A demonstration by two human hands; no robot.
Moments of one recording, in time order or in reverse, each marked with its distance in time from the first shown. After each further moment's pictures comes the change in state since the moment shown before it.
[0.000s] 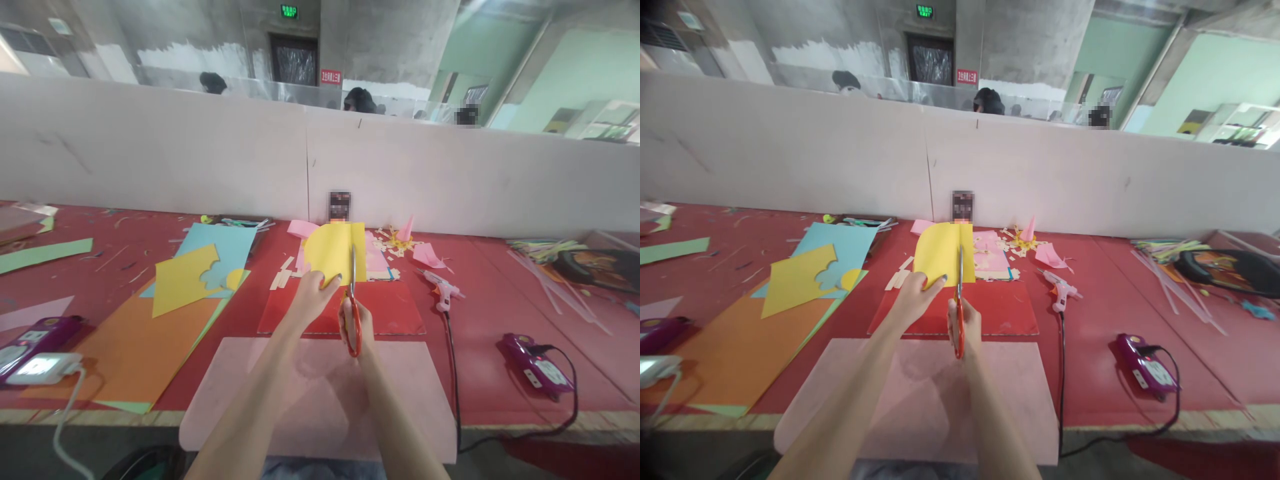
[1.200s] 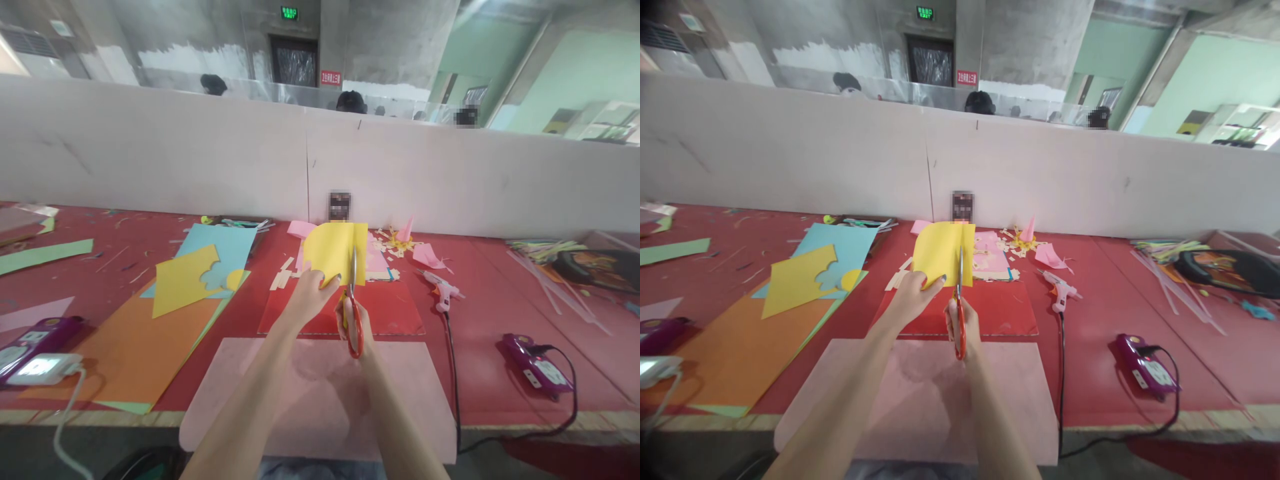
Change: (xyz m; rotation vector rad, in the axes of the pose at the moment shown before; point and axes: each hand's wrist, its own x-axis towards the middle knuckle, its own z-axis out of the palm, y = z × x) left_hand 0.002 0.000 -0.007 0.143 0.005 0.081; right_hand 0.009 0.009 -0.001 0.118 -0.115 0.006
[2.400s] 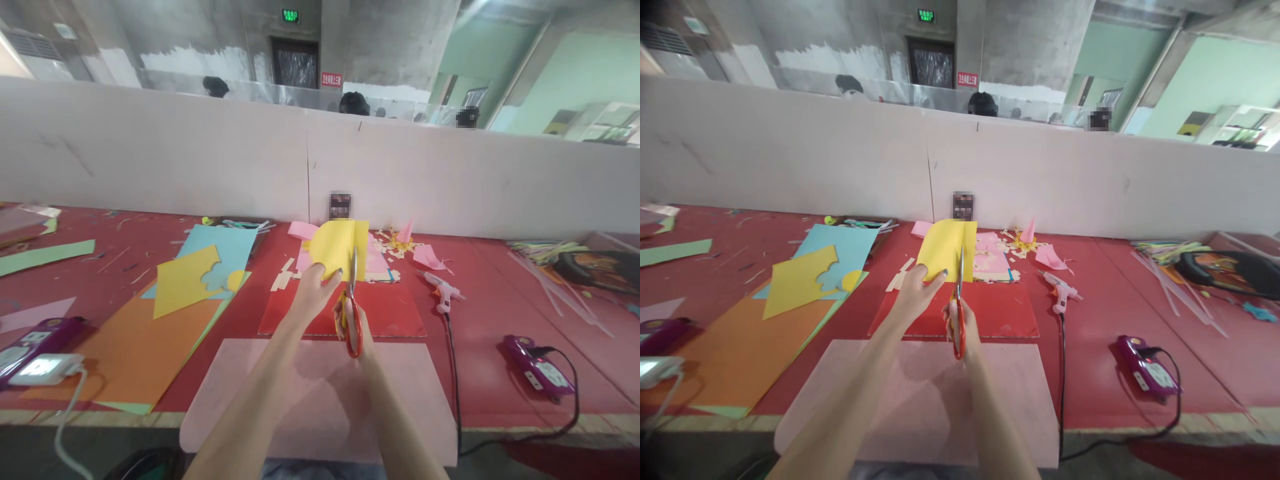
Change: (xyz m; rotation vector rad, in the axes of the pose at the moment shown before) left_hand 0.007 0.006 0.006 -0.109 0.133 0.033; right_hand 0.005 0.010 -0.004 -0.026 -0.074 -0.063
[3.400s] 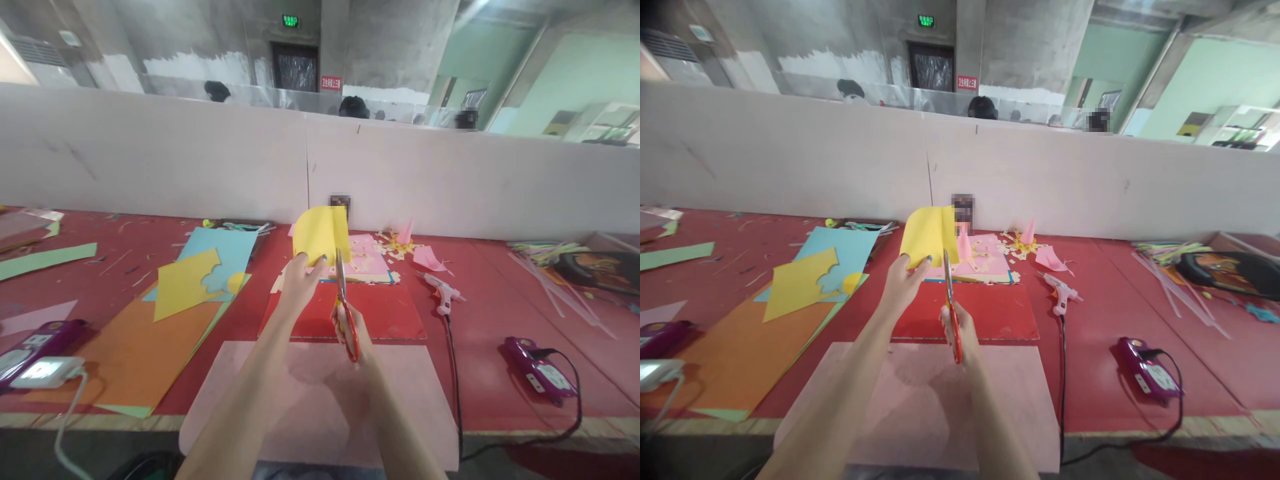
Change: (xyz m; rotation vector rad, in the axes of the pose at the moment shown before) left_hand 0.015 -0.010 -0.016 -0.072 0.128 -0.066; right_hand -0.003 -0.004 0.001 -0.124 -0.043 0.062
